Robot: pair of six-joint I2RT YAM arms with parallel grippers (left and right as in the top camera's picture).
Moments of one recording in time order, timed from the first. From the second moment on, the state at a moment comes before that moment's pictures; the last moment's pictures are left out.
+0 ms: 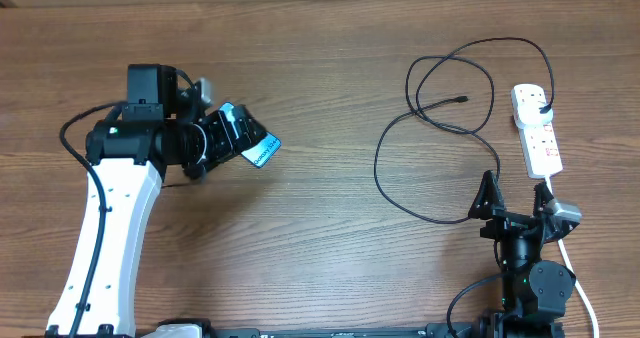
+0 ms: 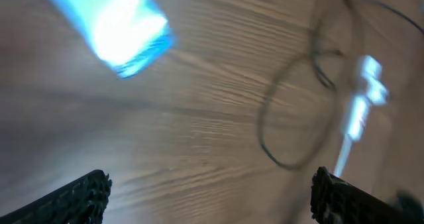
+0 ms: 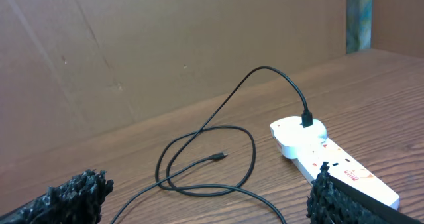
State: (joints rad) left arm -0.01 1.42 1.26 -1.01 0.45 -0.51; right arm -0.14 0.01 0.02 -0.03 -0.02 0.28
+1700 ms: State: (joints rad) left arm -0.08 2.24 1.75 -1.09 0.08 -1.06; right arm -0.14 0.01 0.02 -0.03 -0.02 0.28
